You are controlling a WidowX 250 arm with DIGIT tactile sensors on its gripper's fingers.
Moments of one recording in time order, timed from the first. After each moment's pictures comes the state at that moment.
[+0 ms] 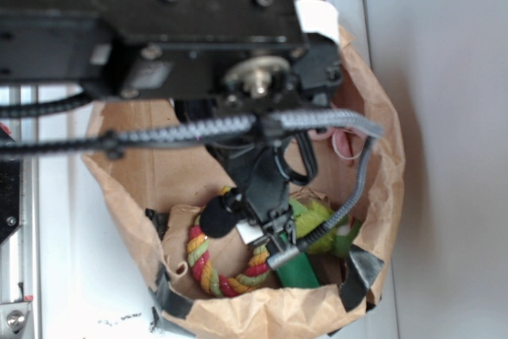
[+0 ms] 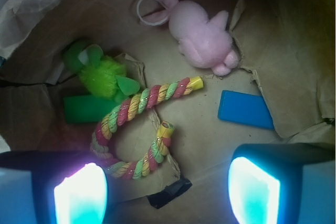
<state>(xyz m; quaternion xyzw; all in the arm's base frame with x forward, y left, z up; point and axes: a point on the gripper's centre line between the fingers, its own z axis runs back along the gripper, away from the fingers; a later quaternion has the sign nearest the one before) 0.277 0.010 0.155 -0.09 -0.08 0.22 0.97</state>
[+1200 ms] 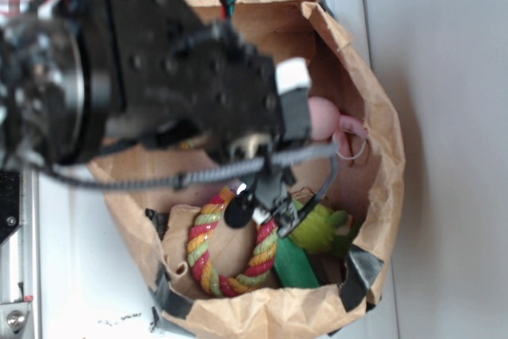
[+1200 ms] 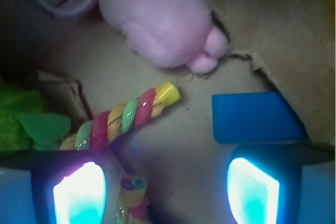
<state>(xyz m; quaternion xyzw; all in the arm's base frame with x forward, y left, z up) 0.284 -0.008 0.075 -0.05 -0.08 0.29 0.95</state>
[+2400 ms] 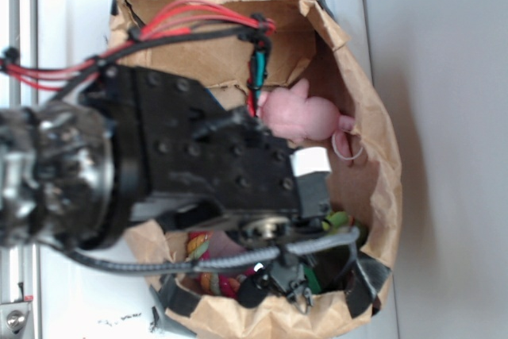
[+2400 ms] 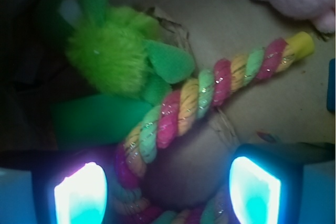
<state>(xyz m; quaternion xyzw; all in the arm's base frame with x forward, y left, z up) 0.297 -0.065 0.078 -0.14 -0.07 0.25 0.95</state>
